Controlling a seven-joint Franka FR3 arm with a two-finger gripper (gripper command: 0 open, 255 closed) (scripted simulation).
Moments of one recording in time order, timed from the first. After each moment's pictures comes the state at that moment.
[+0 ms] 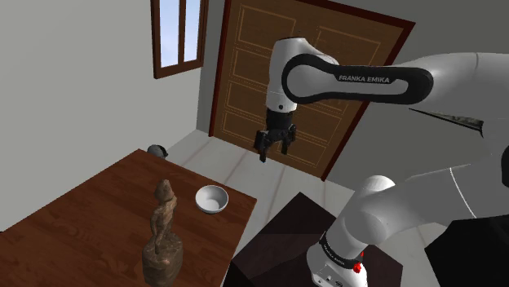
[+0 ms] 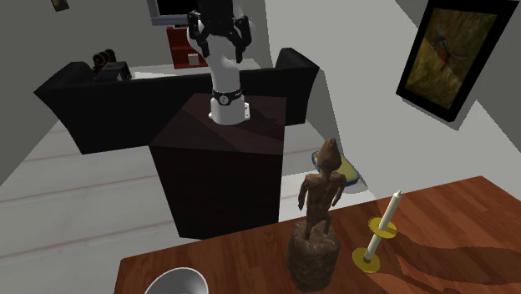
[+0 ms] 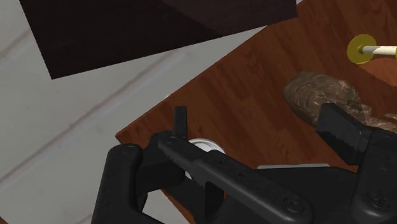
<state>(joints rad) 0.00 -0.62 0.18 -2.45 0.12 1.65 0.36</state>
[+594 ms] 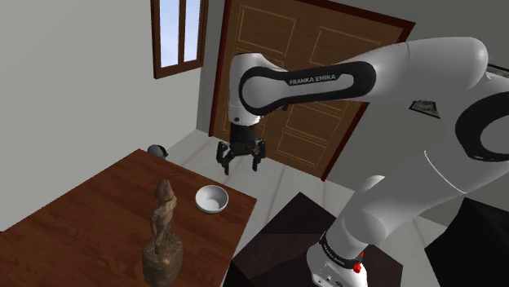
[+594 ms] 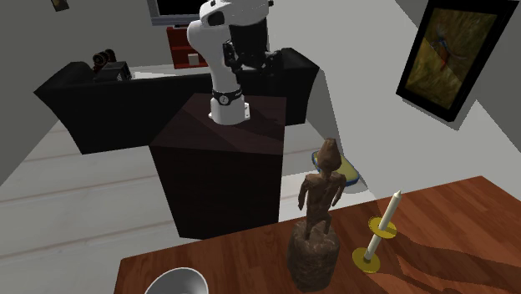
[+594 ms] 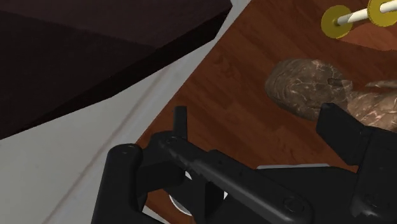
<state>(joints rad) -0.01 -0.33 0.34 -2.34 0.25 1.80 0.71</state>
